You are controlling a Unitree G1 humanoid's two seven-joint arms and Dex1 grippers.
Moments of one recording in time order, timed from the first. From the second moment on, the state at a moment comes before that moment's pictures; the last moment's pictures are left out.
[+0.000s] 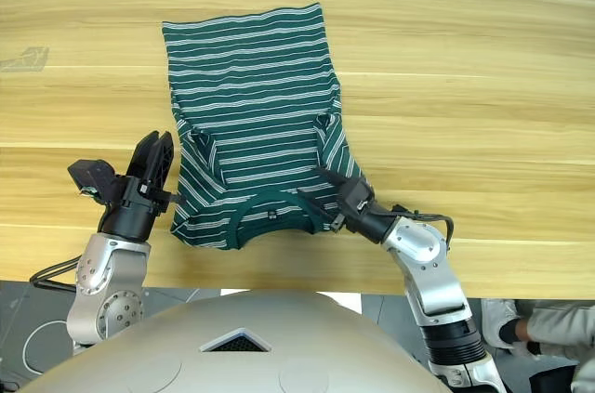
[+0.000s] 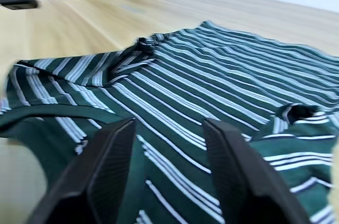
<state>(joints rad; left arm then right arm) 0.58 0.14 0.03 -0.55 -0.48 0.13 -0.28 0.40 -0.43 0.25 -0.33 0.19 0.01 0.72</state>
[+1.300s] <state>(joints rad) 0.33 0.95 -0.17 0.03 1.01 -0.81 0.06 -0.59 -0.96 0.68 0.80 -1.48 -1.19 -0.58</state>
